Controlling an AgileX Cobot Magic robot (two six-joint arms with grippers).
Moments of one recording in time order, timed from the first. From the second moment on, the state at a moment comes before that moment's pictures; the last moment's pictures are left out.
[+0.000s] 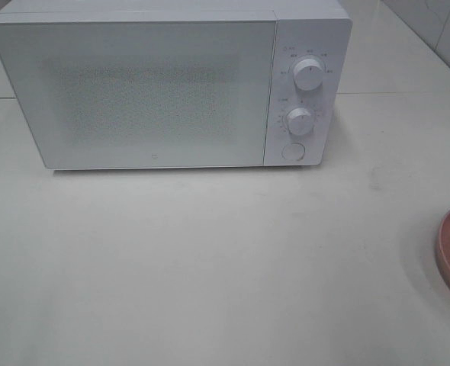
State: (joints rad) left arm -0.05 -0.01 -0.52 -0.13 1.08 0.04; right arm 0.07 0.46 -0.54 -0.01 0.65 0.13
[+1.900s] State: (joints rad) left arm -0.05 -0.01 -0.52 -0.13 1.08 0.04; right arm 0.17 1.06 -0.27 0.03 -0.45 0.08
